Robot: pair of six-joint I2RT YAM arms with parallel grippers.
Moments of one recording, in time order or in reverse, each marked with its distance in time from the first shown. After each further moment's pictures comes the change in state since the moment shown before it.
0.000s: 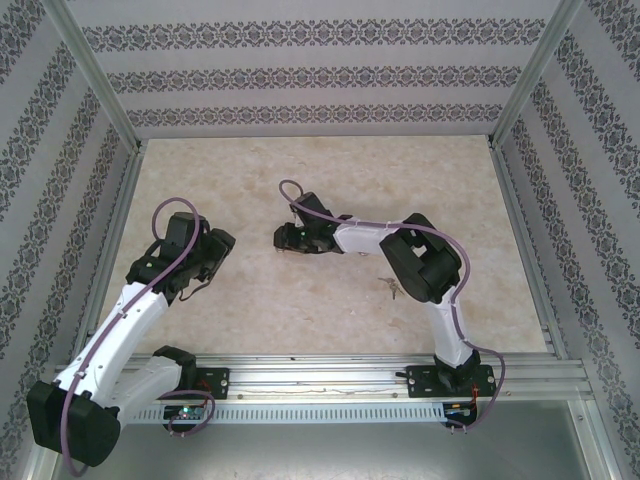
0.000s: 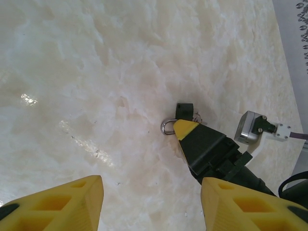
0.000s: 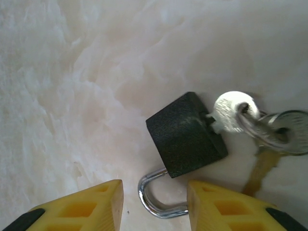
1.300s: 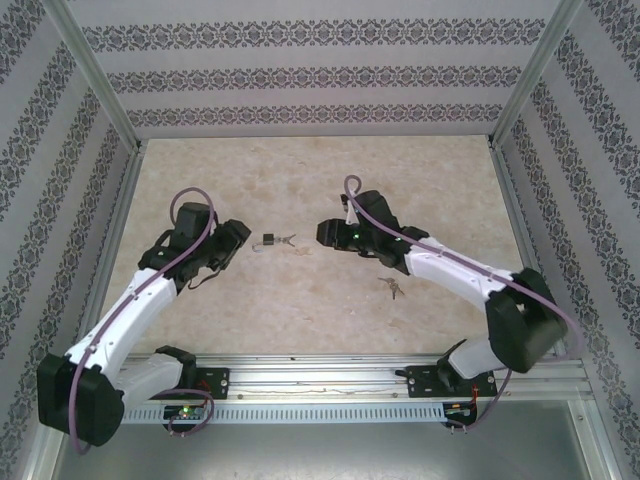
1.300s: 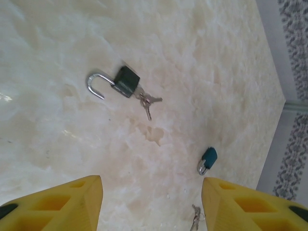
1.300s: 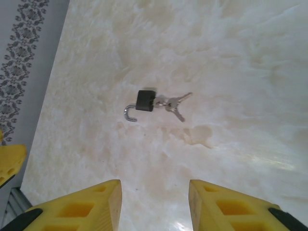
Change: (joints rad) left arm -0.030 0.142 0.027 0.173 0.155 0.079; right arm -0.120 -0.718 -0.448 -0.092 0.048 -0.084
